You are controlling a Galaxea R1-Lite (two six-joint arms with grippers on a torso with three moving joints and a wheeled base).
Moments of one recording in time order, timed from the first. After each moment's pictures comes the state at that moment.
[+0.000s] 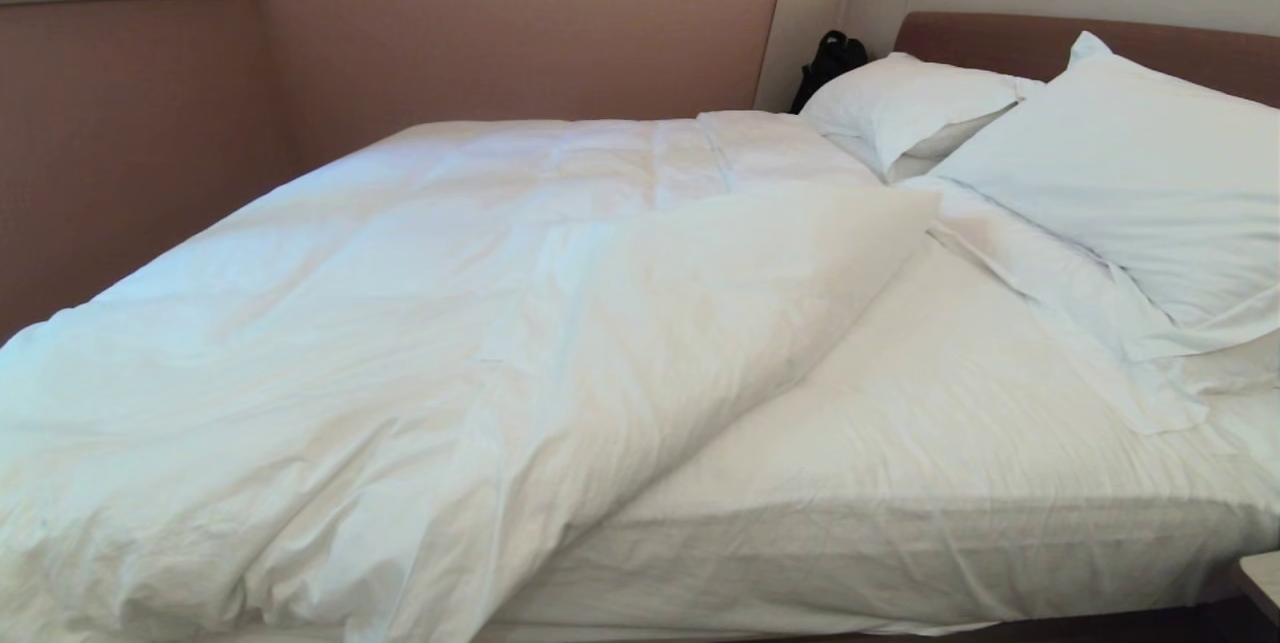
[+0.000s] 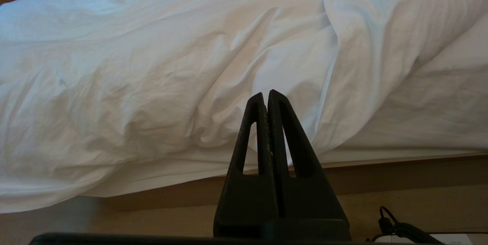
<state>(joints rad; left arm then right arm) 0.00 0.00 0.00 0.02 -0.03 0.06 -0.01 0.00 0.00 0.01 0.01 -0.02</state>
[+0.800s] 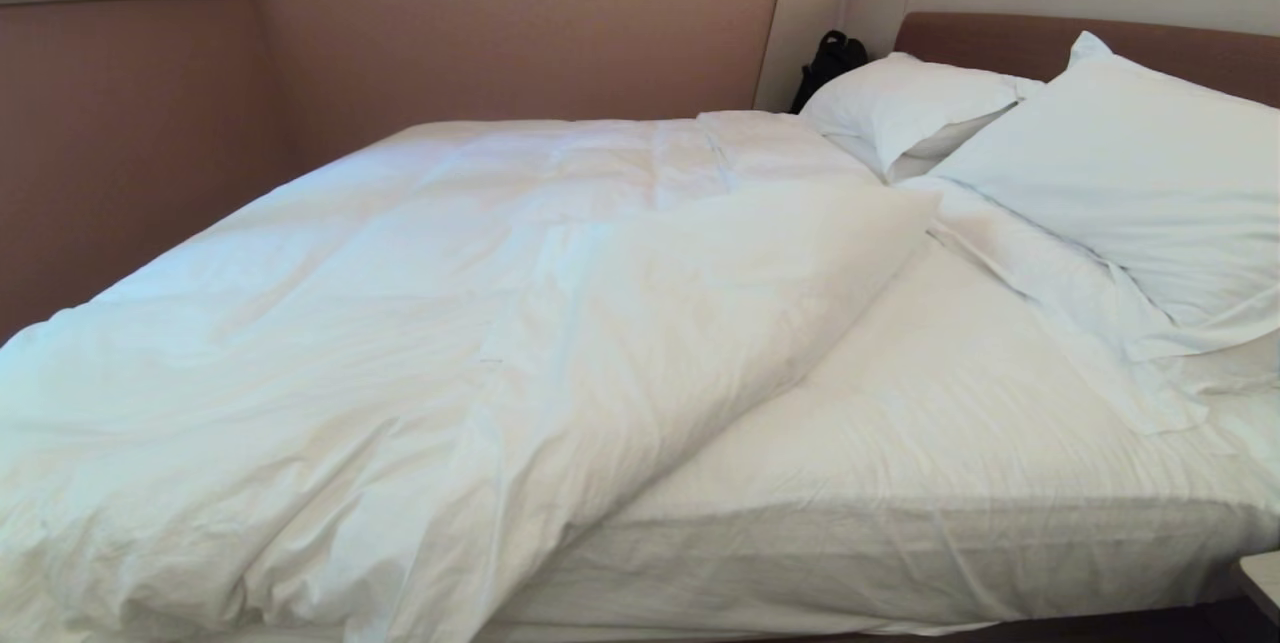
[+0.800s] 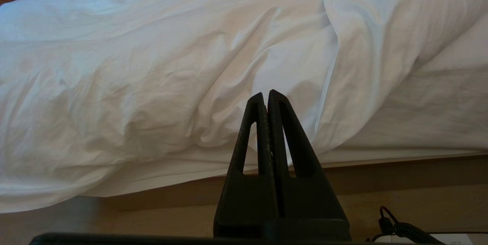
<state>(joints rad) 0.00 0.00 0.00 0.02 -0.03 0.06 -0.01 0.00 -0.01 0.02 -0.01 -0.03</state>
